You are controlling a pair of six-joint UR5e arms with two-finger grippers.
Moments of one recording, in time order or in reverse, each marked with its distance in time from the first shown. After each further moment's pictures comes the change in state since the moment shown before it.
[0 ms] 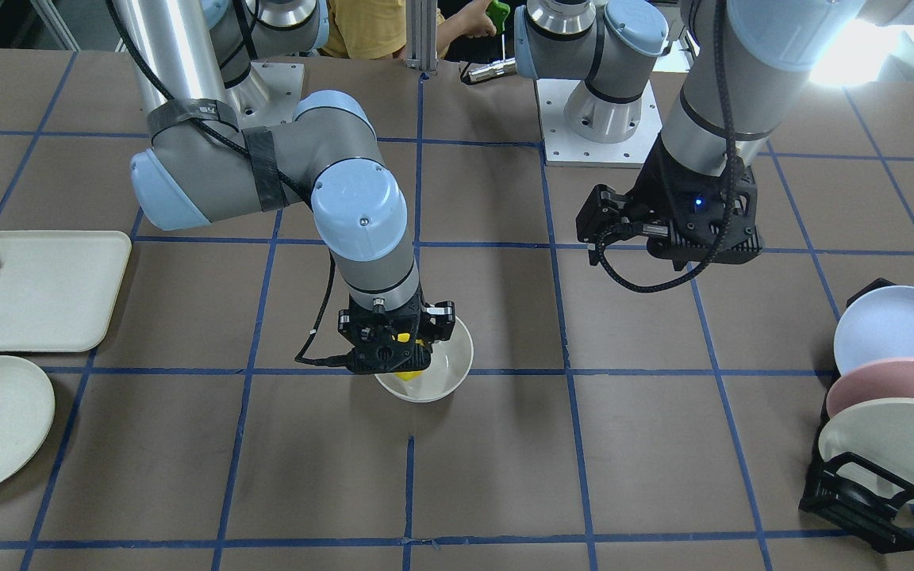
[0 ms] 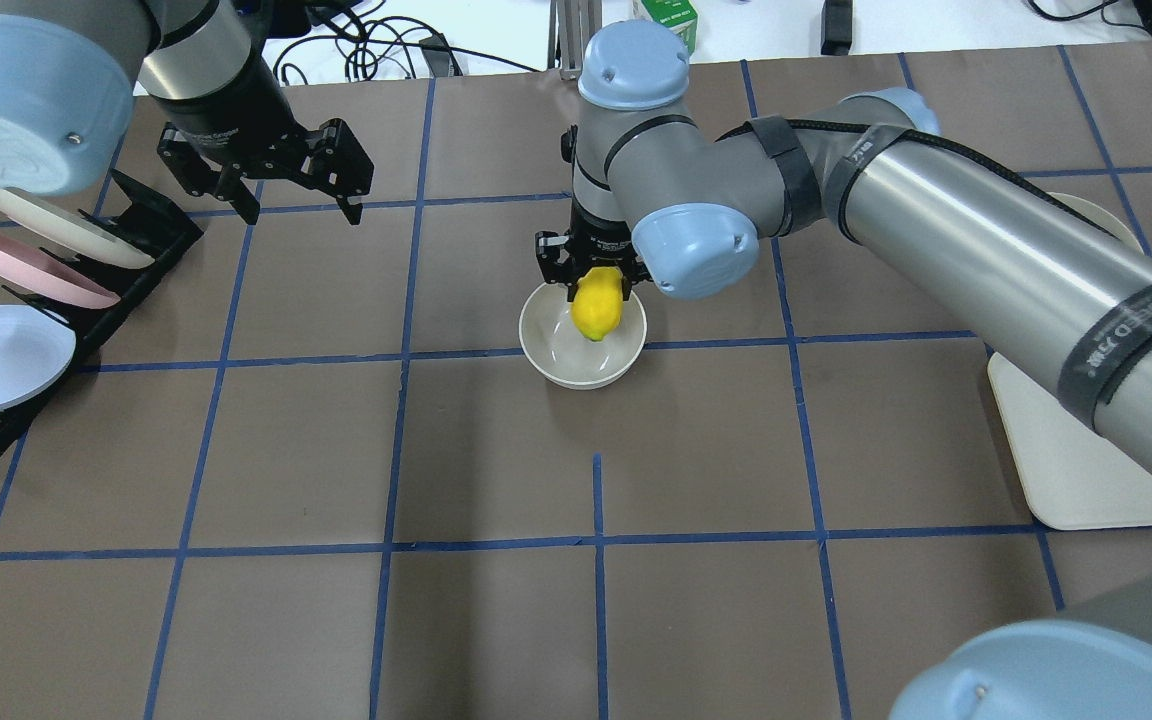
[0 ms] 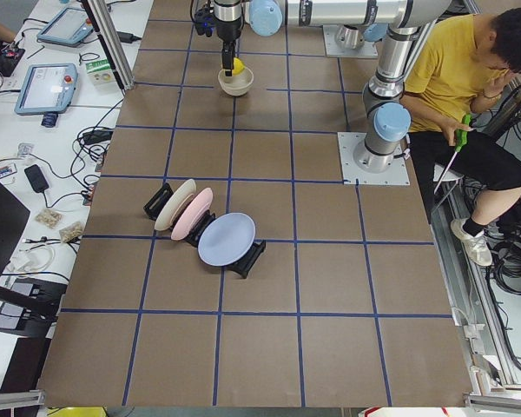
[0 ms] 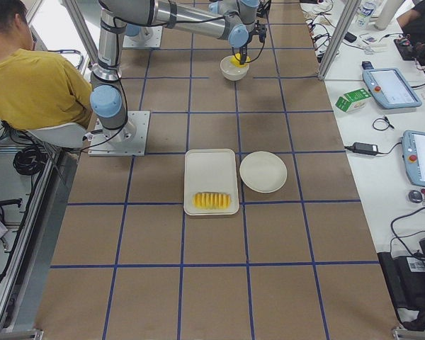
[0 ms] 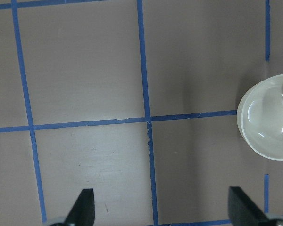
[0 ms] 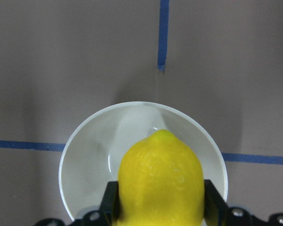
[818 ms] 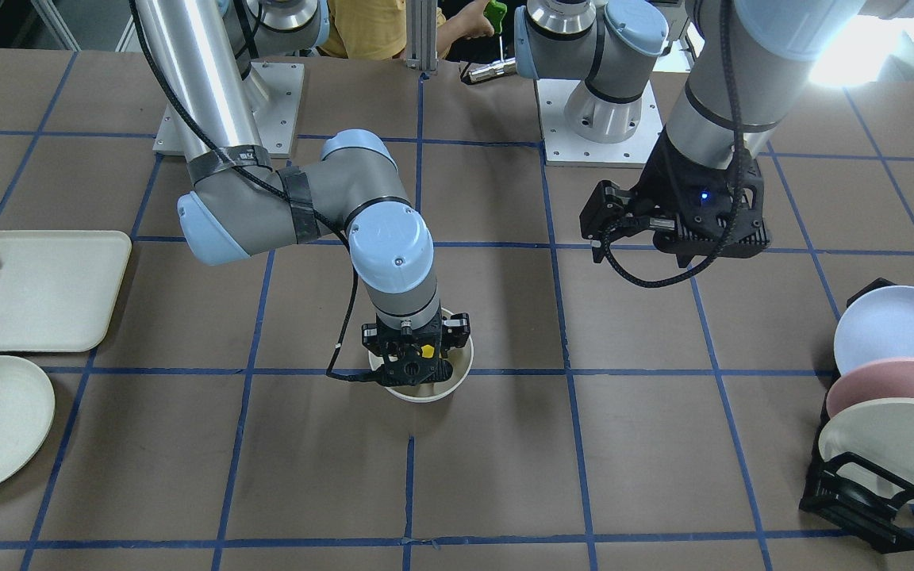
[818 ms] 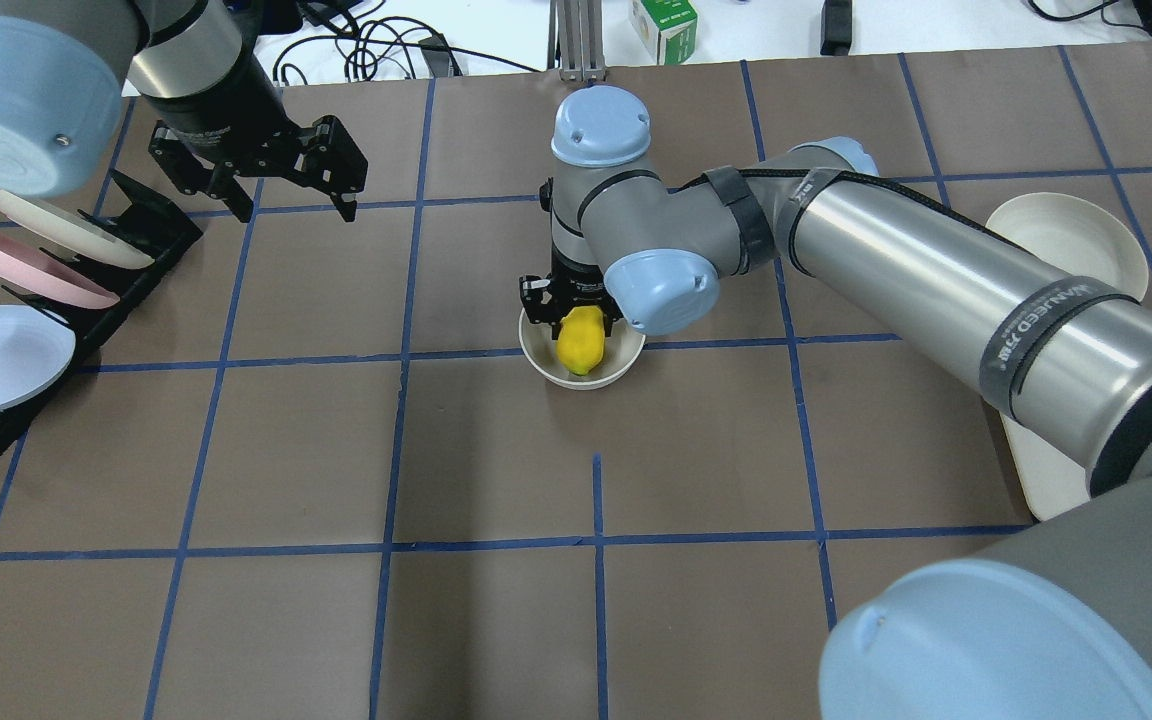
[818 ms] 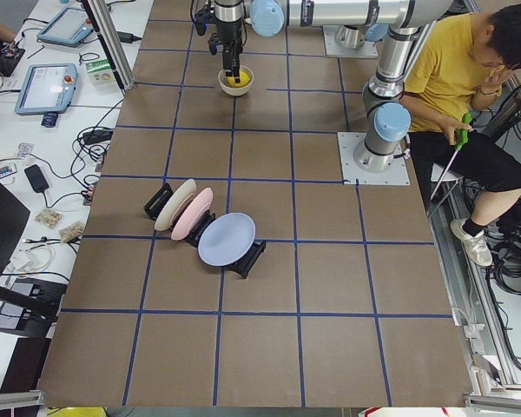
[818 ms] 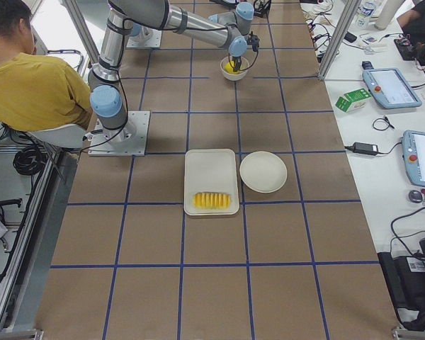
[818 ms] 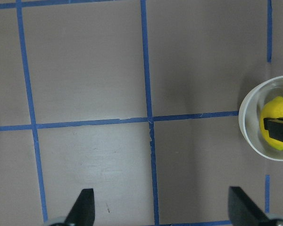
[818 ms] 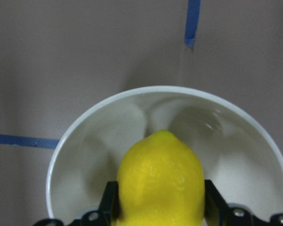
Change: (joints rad) left arm 0.001 0.008 0.000 0.001 0.000 -0.007; right arm 0.030 0.074 0.023 -0.073 0.003 0.002
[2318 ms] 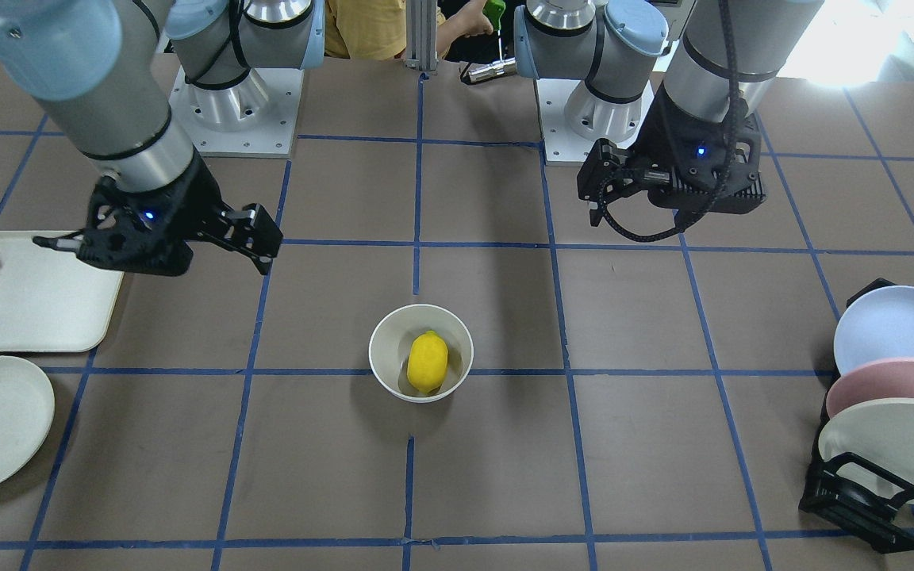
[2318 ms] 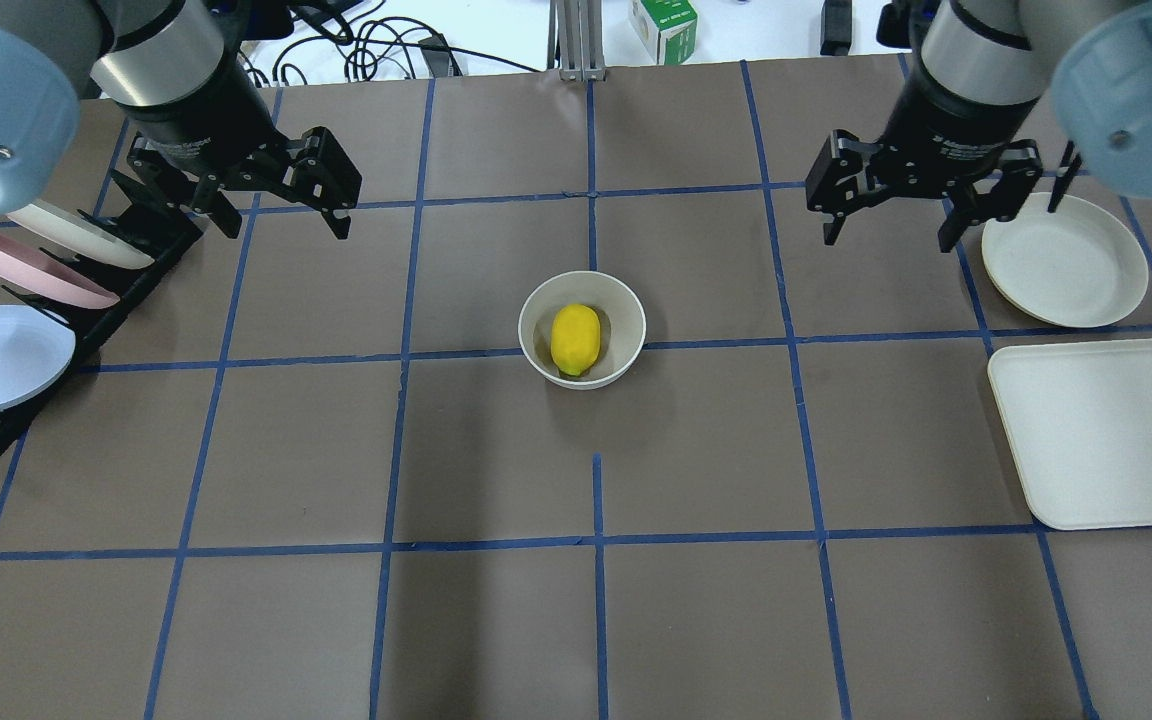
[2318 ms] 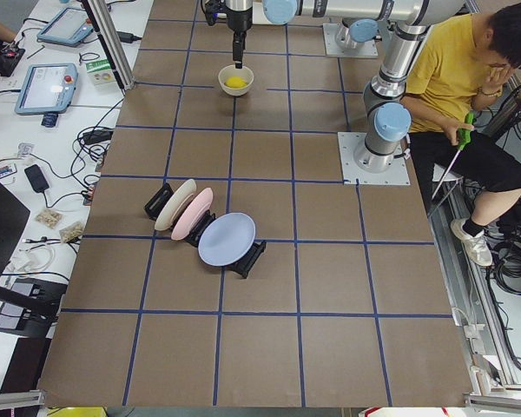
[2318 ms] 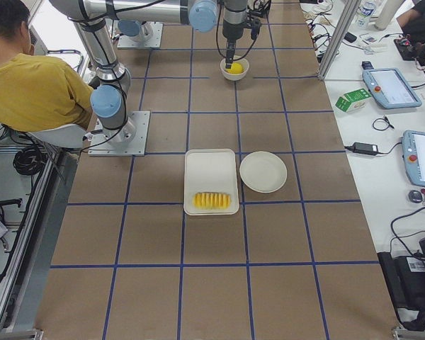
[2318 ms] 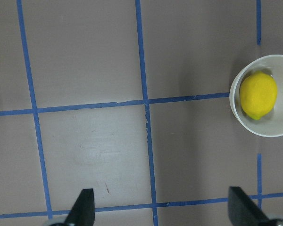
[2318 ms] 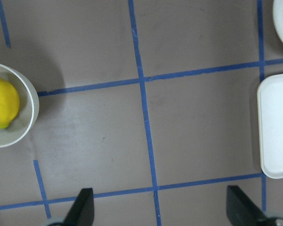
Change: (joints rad) left arm -0.008 0.065 -0.010 -0.071 -0.003 0.011; right arm -0.395 -0.547 0.019 0.570 -0.116 -0.198
